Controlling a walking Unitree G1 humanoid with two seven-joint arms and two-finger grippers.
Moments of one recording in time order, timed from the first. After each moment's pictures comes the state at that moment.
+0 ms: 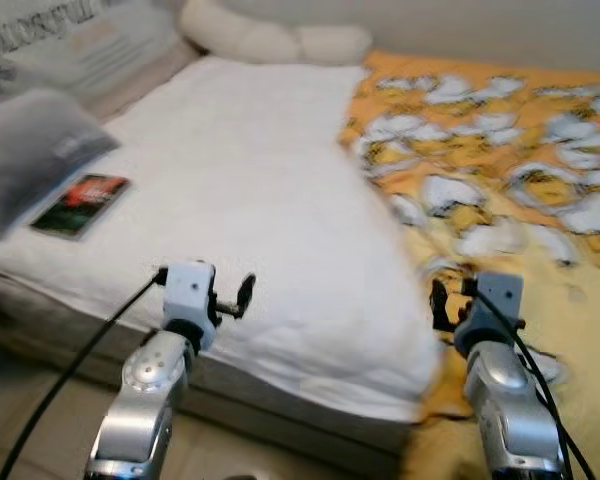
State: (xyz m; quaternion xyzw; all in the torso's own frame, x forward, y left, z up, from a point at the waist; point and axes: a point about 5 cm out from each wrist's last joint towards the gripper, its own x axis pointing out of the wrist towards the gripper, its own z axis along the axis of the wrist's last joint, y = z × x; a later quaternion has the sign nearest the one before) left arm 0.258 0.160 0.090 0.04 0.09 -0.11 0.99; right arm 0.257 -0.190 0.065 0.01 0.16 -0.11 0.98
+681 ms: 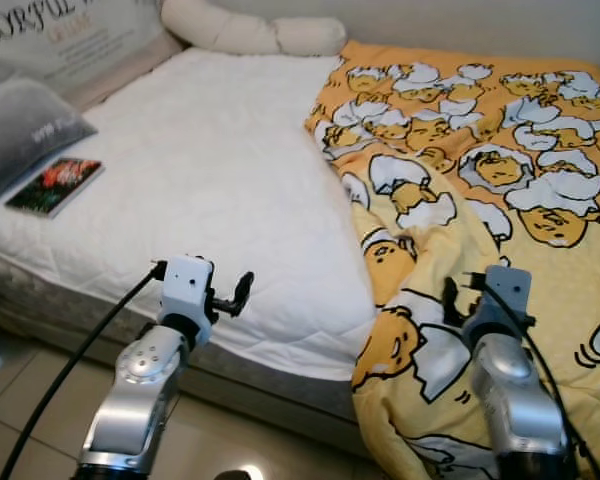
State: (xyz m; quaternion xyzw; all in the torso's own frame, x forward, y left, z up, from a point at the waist) left arm 0.261 0.166 0.089 0.06 0.10 -0.14 0.98; right arm 0.268 -0.219 0.061 -0.02 0.19 -0.17 0.97
